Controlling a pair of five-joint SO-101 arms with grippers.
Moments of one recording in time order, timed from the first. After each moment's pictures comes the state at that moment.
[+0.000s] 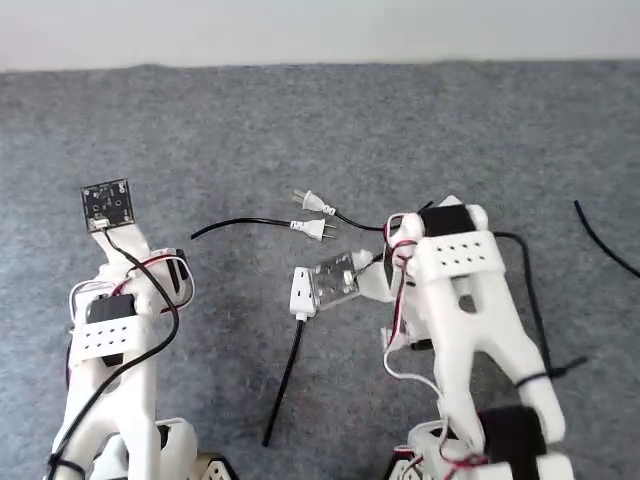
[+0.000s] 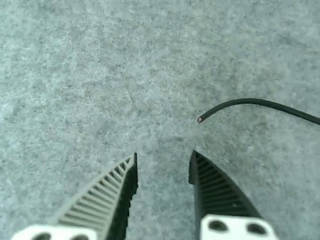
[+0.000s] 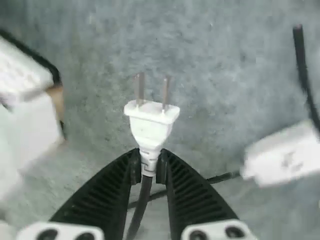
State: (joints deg) left arm -15.4 -33.1 63.8 35.6 9.3; right arm -12.2 -12.2 25.6 94.6 92.1
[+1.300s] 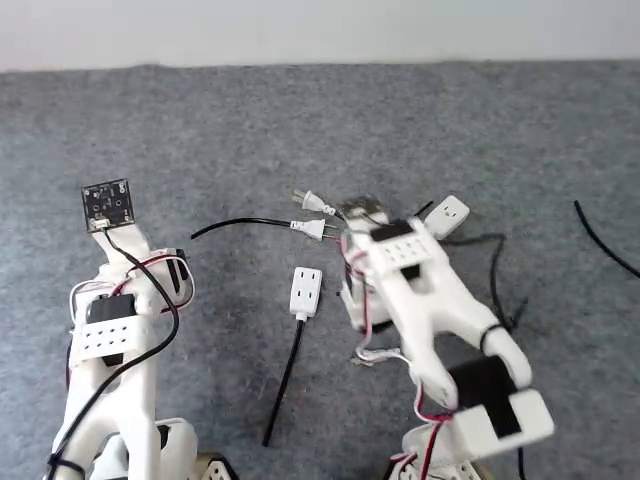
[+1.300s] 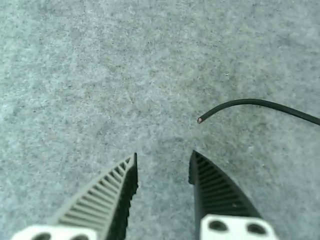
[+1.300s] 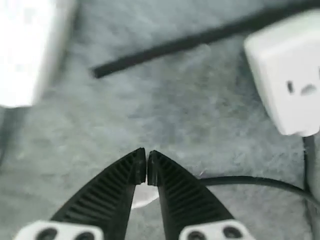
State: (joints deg) left arm -15.4 -33.1 63.8 35.6 9.3; right arm -19.3 -1.0 35.6 68.0 -0.7
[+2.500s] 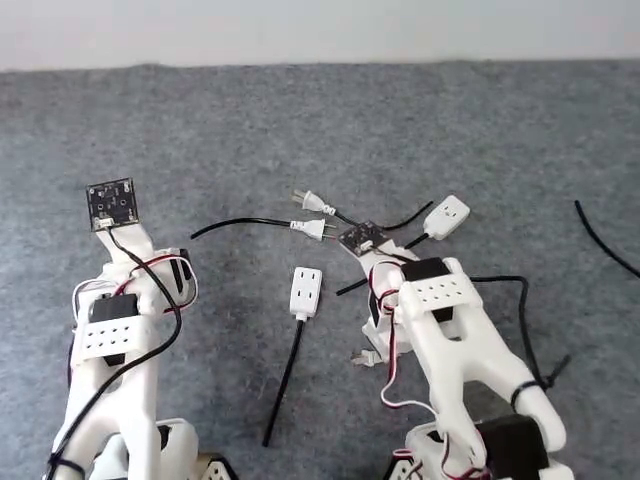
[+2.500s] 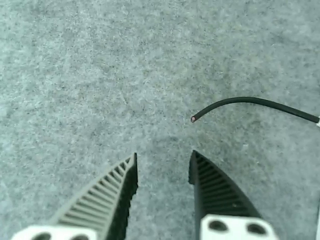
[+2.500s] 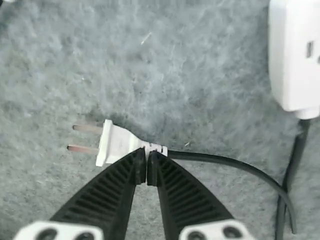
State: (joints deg) left arm -14.3 -33.1 63.8 35.6 9.3; right arm -15.6 -15.9 49.5 66.8 18.8
